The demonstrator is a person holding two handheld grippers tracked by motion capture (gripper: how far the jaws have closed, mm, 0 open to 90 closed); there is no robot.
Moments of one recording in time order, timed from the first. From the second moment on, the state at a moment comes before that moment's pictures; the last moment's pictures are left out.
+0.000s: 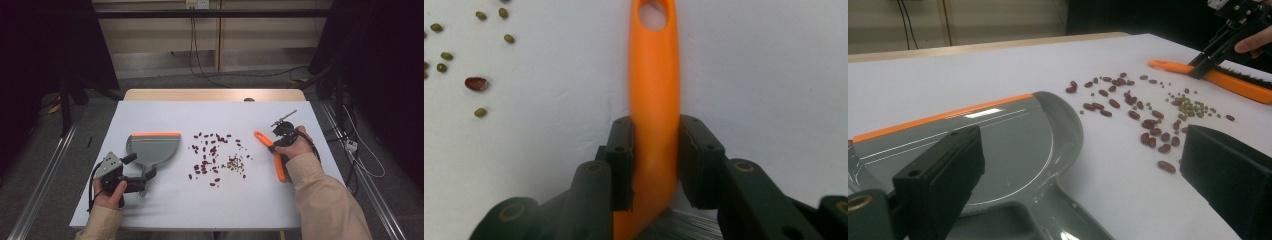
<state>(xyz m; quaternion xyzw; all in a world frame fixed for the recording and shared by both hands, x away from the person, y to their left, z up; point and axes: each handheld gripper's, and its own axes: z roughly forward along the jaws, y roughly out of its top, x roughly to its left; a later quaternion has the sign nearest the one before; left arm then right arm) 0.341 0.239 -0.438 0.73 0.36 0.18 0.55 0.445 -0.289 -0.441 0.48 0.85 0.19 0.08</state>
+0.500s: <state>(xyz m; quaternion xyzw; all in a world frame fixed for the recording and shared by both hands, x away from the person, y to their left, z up) 0.341 0.241 -0.436 0.73 0.37 0.18 0.55 0.438 -0.290 -0.437 0.48 0.85 0.21 0.10</state>
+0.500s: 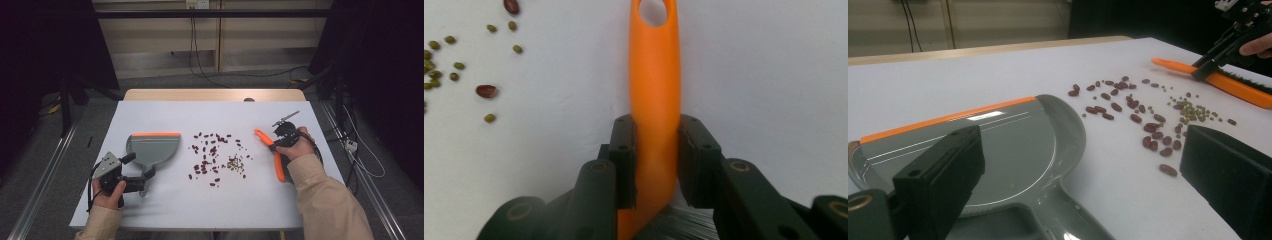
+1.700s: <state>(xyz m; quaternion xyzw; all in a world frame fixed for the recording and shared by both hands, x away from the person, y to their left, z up) 0.338 0.161 -0.396 0.75 0.29 0.16 0.57 0.341 -0.325 -0.390 0.42 0.68 0.53 0.28</state>
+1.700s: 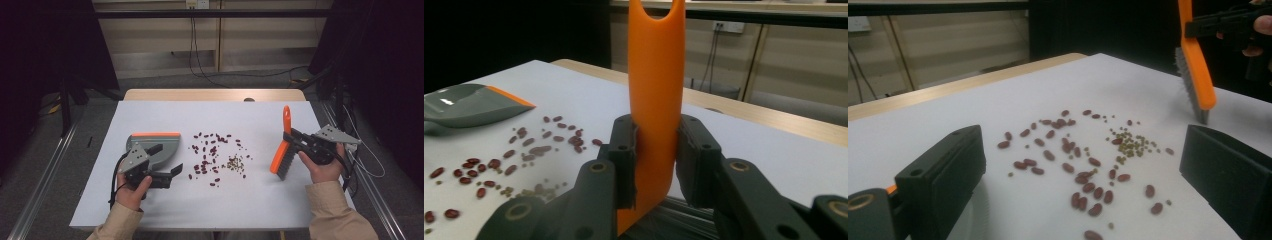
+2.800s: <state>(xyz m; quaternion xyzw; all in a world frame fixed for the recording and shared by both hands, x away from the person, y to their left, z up) 0.379 0.005 -0.403 0.80 0.26 0.05 0.54 0.371 -0.238 -0.362 0.36 0.68 0.60 0.23</state>
